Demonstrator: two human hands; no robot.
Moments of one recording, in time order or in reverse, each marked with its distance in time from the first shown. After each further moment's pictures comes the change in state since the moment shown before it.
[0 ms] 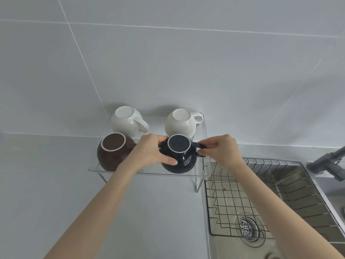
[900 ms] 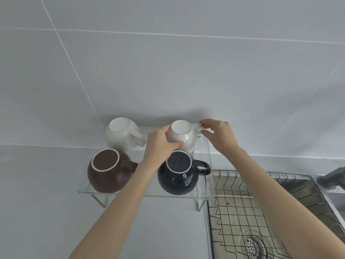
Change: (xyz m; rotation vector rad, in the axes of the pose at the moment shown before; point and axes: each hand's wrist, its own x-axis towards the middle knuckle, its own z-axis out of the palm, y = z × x) left_hand 0.073 0.008 0.017 -0.032 0.390 0.015; right_hand 0.104 0.004 -0.001 -0.314 0.108 -0.247
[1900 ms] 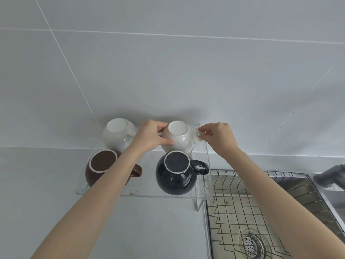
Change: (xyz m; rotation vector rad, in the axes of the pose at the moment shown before) left_hand 0.024 -0.002 -0.030 -0.027 -0.243 0.072; right_hand -0.012 -0.008 -0.006 -0.021 -0.022 0.030
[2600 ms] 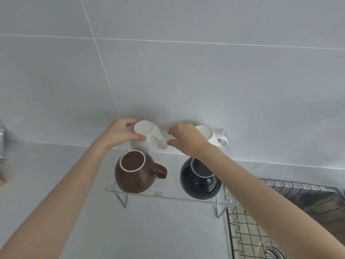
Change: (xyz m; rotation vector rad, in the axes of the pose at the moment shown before) left_hand -0.028 -0.064 -0.114 0.053 0.106 -0.237; right_hand 0.008 -0.124 0.061 -0.239 -0.330 -0.271
